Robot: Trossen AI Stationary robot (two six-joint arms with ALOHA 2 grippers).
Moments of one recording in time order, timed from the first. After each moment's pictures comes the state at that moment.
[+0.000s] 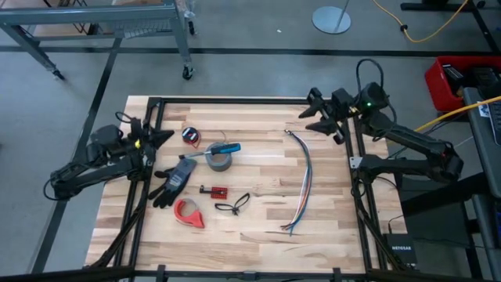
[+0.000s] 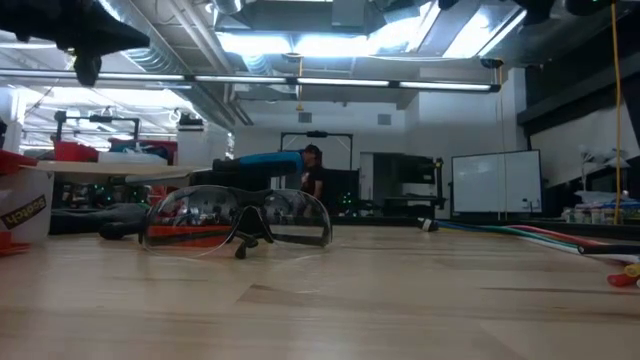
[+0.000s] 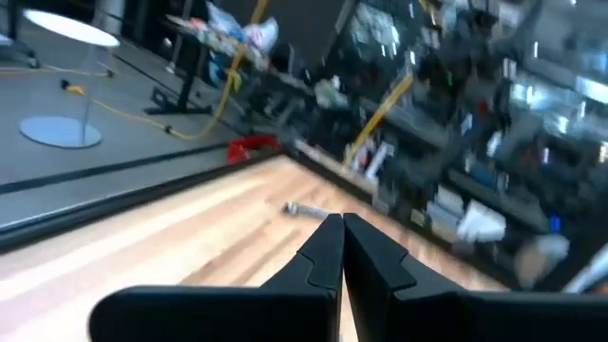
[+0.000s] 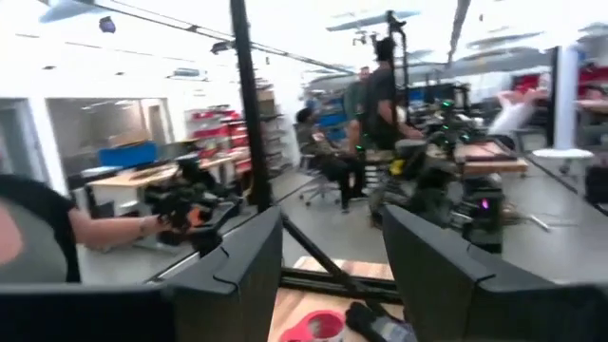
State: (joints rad) left arm 0.38 0.00 0.42 -0.44 -0.05 -0.42; right arm -0.59 0.97 0.80 0.57 -1.01 0.39
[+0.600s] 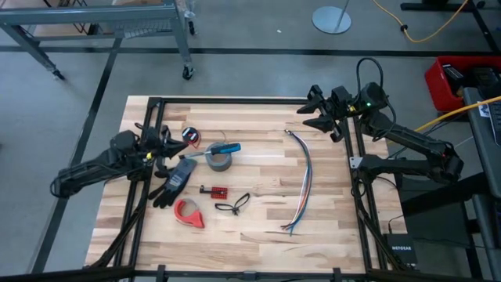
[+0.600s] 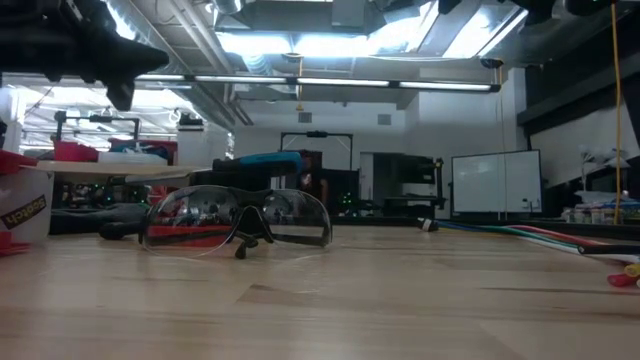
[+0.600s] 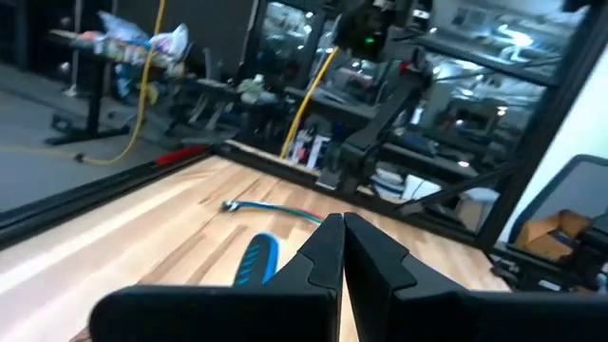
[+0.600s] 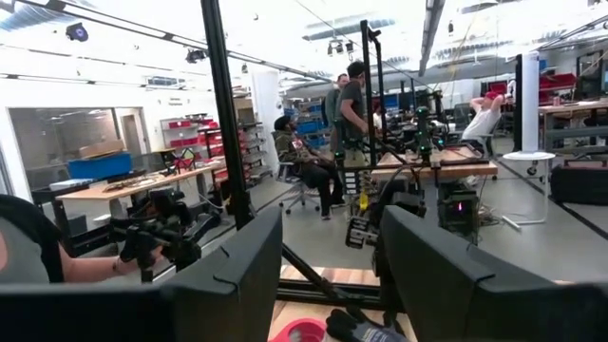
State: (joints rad) left arm 0.35 0.01 0.15 -0.09 0.16 -0.30; right arm -0.60 0.96 0.80 0.55 -0.92 0.39
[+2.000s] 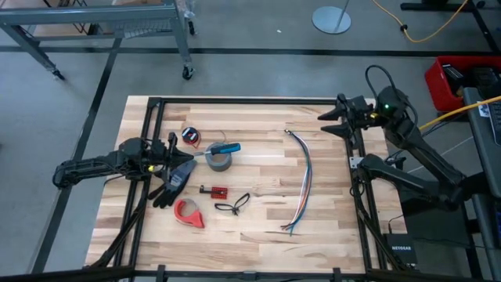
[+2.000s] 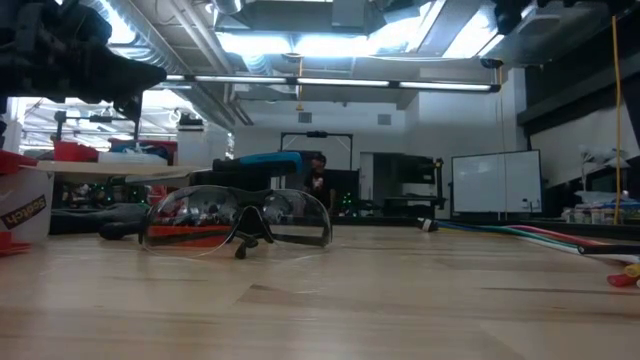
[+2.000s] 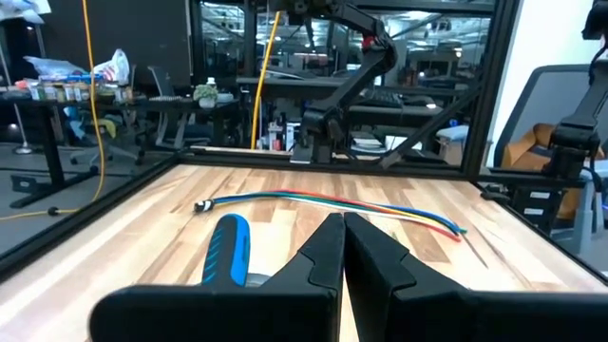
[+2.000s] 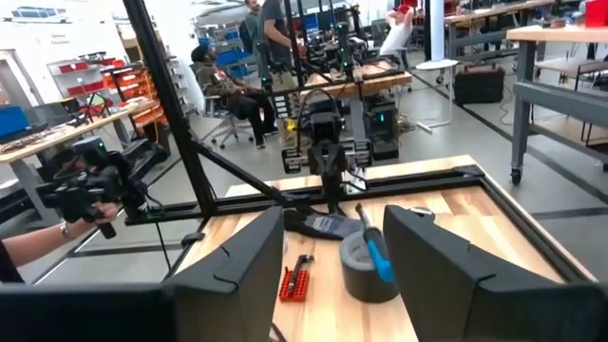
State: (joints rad) left arm 0.18 0.01 0.01 0.04 0.14 -0.04; right arm -0.81 0.63 0.80 -0.20 -0.95 0.12
